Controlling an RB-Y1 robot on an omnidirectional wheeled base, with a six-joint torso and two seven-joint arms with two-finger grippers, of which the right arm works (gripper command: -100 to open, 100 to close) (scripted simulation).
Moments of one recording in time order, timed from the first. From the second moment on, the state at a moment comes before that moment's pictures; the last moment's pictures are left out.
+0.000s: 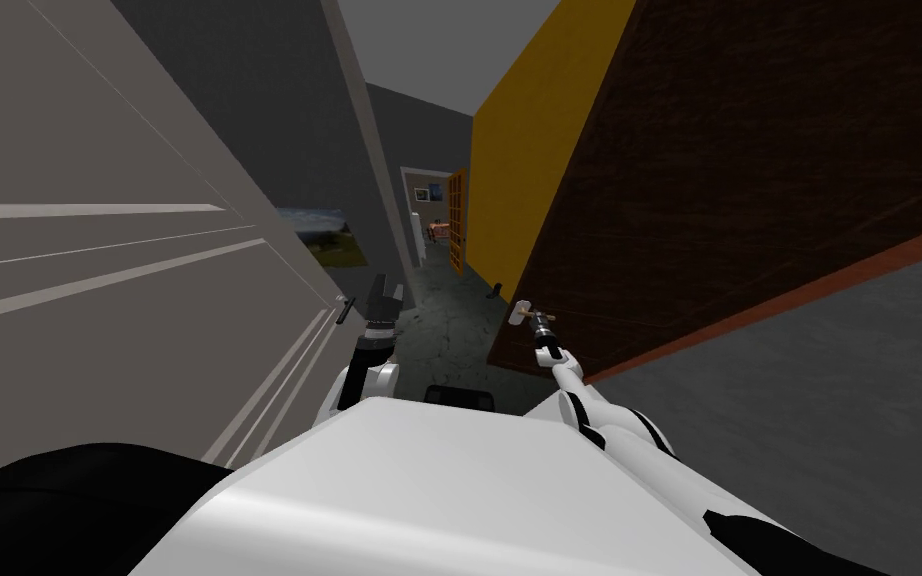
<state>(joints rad) -0.40 -0.34 -0.23 -0.58 0.20 -0.55 -0.42</state>
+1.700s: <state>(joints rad) -0.37 -0.37 -0.38 -0.58 0.12 -0.52 -0.32</state>
